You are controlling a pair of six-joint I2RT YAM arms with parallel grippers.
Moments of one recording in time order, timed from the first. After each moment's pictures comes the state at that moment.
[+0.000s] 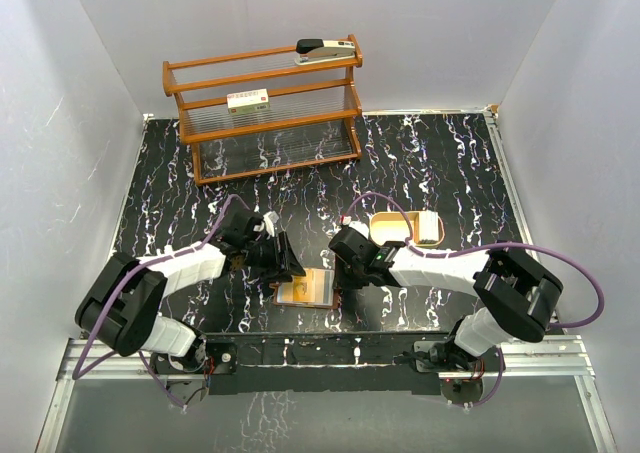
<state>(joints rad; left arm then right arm) -0.53 1.41 0.54 -0.09 0.49 -0.77 0.94 1.49 0.75 -0.29 0.08 0.87</state>
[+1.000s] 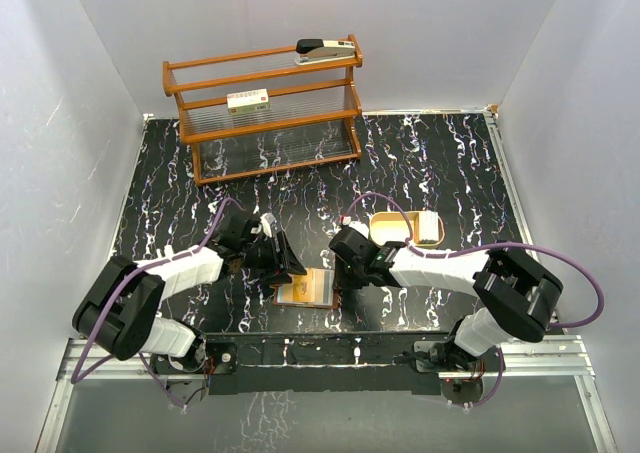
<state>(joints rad) -0.53 1.38 0.51 -0.06 0.50 -0.85 0.94 1.49 0.74 -0.27 0.08 0.87</state>
